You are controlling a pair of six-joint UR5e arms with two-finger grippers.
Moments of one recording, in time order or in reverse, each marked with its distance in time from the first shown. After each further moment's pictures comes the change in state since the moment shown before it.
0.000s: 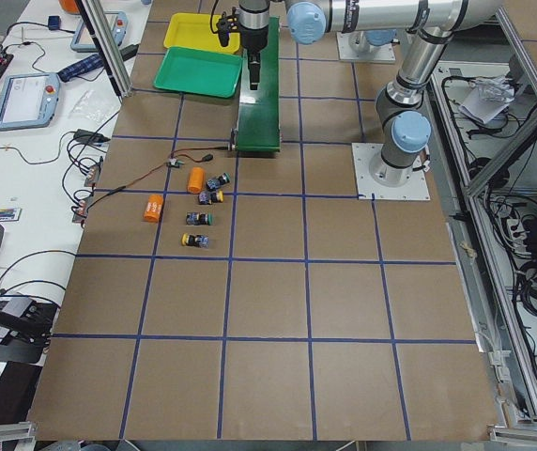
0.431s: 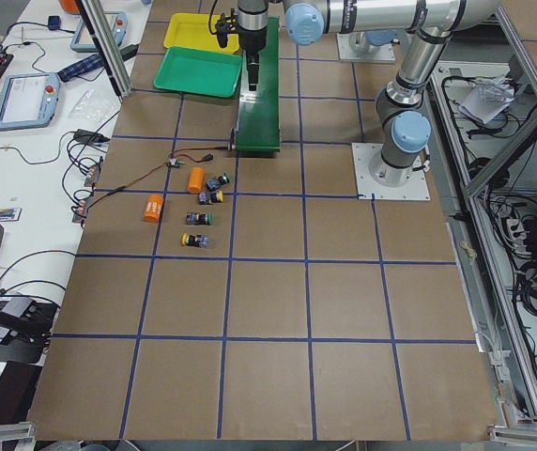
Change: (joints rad) left arm 0.000 -0.009 0.002 0.016 0.000 -0.004; right arm 0.000 0.030 0.030 -0.014 0.000 0.000
